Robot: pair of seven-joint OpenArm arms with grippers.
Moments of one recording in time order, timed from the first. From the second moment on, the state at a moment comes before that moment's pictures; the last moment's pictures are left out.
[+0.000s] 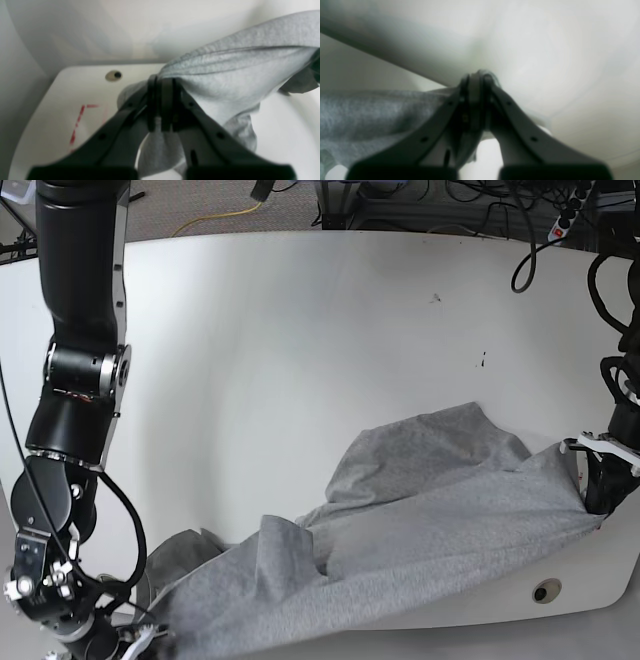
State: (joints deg) left arm 5.0 -49.5 -8.5 110.9 -52.3 4.2 19.1; right arm 57.0 18.9 0.5 75.0 11.0 27.4 -52.7
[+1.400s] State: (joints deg) left arm 49.0 -42.0 -9.3 114.8 -53.5 0.2 18.5; right arm -10.0 5.8 32.0 109.2 15.3 27.6 -57.2
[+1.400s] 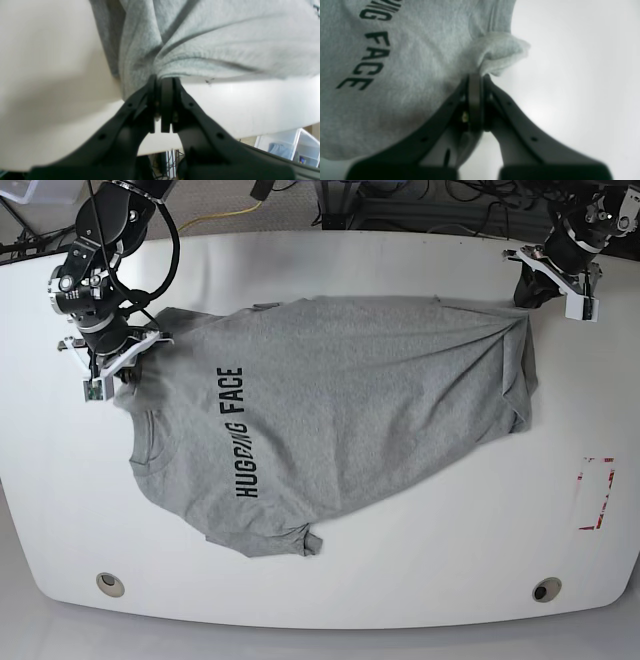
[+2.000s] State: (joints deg) left arm 34.3 -37.8 -9.2 114.7 -47.5 0.0 19.0; right arm -5.0 9.1 33.0 108.3 20.8 27.0 -60.6
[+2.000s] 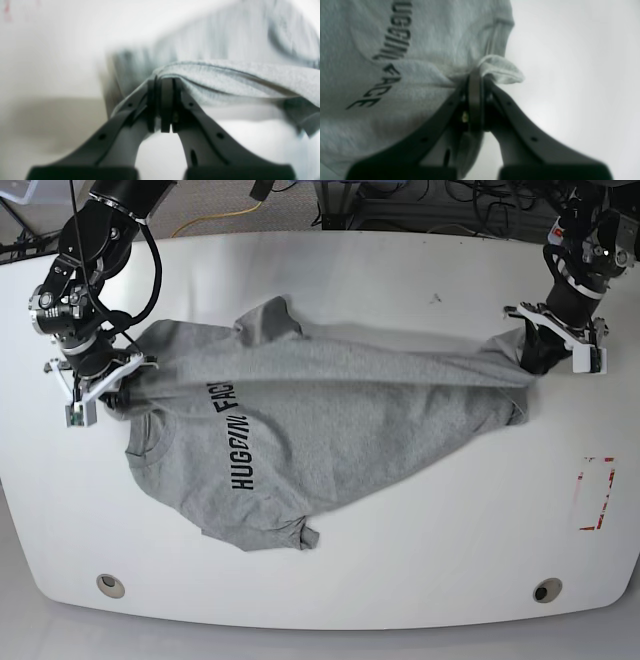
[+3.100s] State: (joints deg) left arm -18.8 -43.9 -8.1 110.6 -47.9 -0.8 32.3; right arm 50.3 23.6 3.8 81.0 15.5 27.4 -62.7
